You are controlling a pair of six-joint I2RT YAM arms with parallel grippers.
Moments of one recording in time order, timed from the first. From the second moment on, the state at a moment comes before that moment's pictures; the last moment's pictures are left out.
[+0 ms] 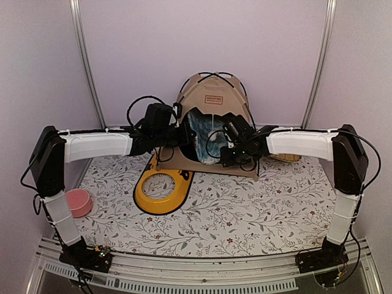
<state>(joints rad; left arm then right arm) -0.71 1.80 1.32 0.06 0.00 -0.63 0.75 1.91 1.45 -0.47 0.19 0.46</state>
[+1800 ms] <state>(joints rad) -0.54 1.67 1.31 -0.10 0.02 -0.33 0.71 1.69 1.31 -0.23 -0.07 0.35</state>
